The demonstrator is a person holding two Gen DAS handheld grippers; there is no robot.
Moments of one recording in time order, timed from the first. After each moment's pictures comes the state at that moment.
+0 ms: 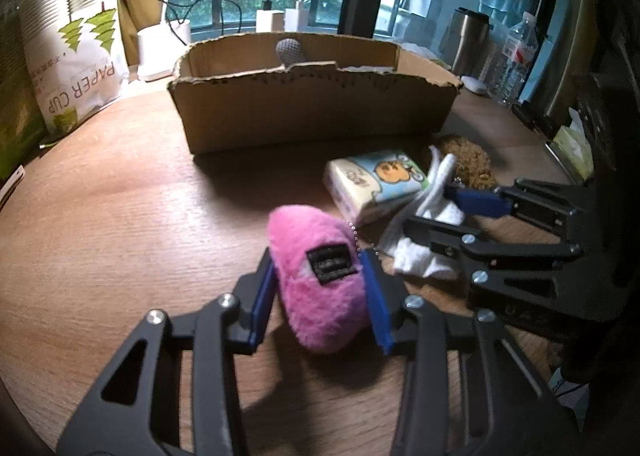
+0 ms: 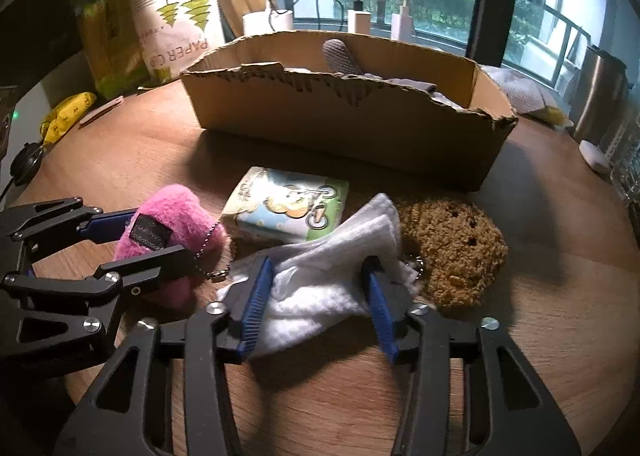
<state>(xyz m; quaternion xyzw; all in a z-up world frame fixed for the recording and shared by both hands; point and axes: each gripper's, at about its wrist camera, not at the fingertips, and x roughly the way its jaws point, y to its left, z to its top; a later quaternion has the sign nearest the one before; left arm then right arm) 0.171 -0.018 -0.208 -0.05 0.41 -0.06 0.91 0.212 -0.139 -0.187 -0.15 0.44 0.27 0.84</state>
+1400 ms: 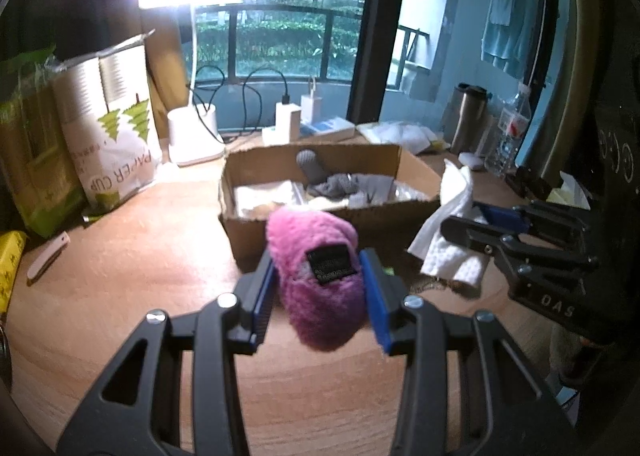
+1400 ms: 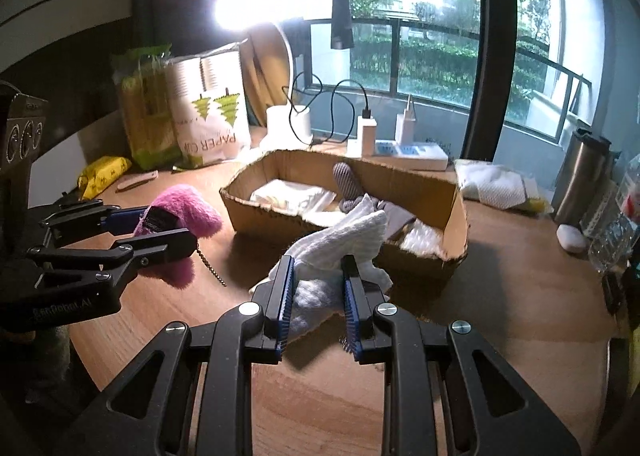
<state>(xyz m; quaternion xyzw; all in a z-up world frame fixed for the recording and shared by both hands) 0.169 0.001 -0.120 -0.05 0.32 -0.03 0.94 0.215 -0.149 -0.093 -0.12 0.33 0.31 0.88</state>
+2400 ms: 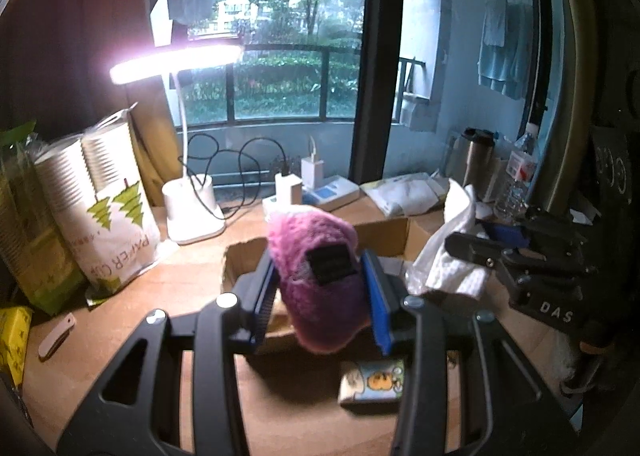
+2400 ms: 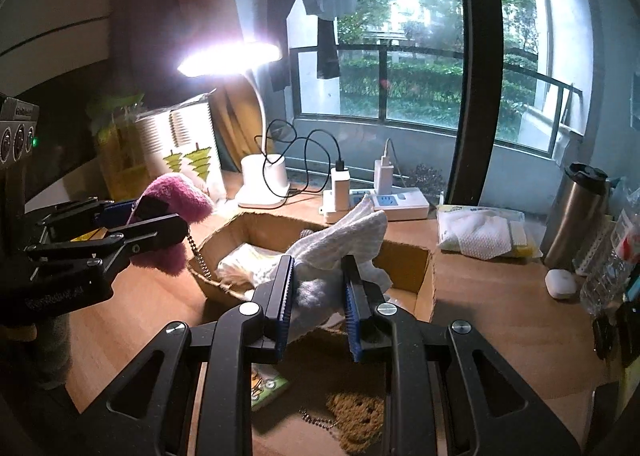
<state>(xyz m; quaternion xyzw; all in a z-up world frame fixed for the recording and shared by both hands) 0.224 0.003 -0.078 -0.03 0.26 -0.03 0.96 0.272 -0.154 -0.069 -0.09 0.30 0.30 0.90</state>
